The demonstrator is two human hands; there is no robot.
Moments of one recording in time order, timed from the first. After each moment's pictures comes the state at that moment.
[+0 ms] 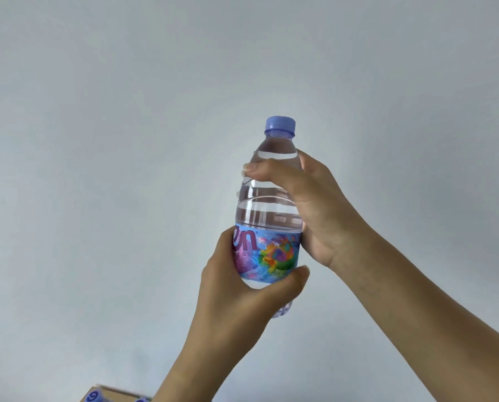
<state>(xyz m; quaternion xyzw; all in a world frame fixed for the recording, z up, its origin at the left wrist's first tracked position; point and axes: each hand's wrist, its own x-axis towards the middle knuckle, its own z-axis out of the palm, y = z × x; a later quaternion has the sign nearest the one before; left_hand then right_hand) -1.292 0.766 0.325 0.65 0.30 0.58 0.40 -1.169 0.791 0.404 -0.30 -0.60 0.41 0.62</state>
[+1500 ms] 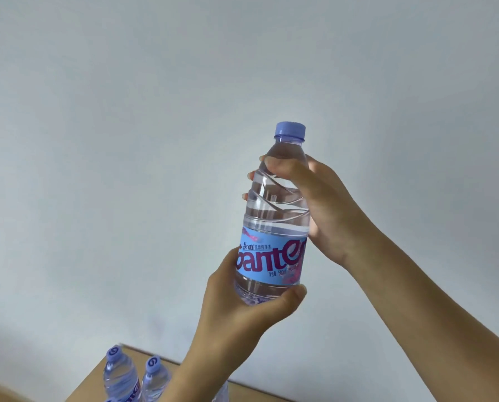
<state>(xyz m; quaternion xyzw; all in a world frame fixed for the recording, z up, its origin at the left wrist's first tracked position) -1.291 0.749 0.279 0.63 0.32 0.56 0.42 -1.153 0.787 0.374 -0.29 -0.65 0.42 0.57</state>
